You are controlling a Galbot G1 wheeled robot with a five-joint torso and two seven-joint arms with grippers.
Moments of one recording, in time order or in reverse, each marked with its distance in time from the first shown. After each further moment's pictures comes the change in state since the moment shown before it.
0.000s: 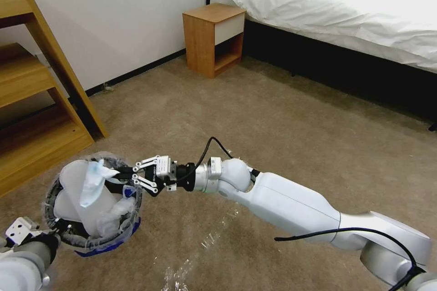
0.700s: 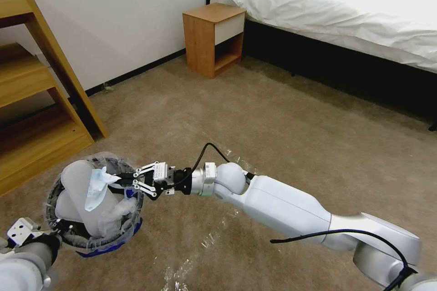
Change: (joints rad) left arm 0.002 -0.005 0.001 -0.006 -0.001 0.001 0.001; right arm 0.008 0.053 -0.028 -0.068 -0.011 0.006 -0.008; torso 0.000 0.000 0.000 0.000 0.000
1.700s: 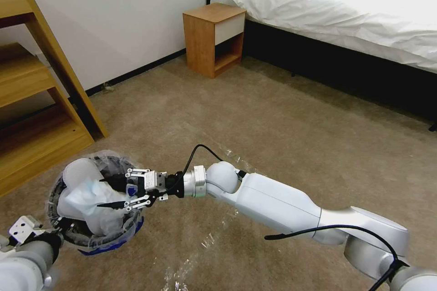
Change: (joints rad) left arm -0.001 0.003 0.006 -0.007 -0.009 0.000 0.001; right arm 0.028 0.036 -0.029 -0.062 -0.060 -0.020 -0.069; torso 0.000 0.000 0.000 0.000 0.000
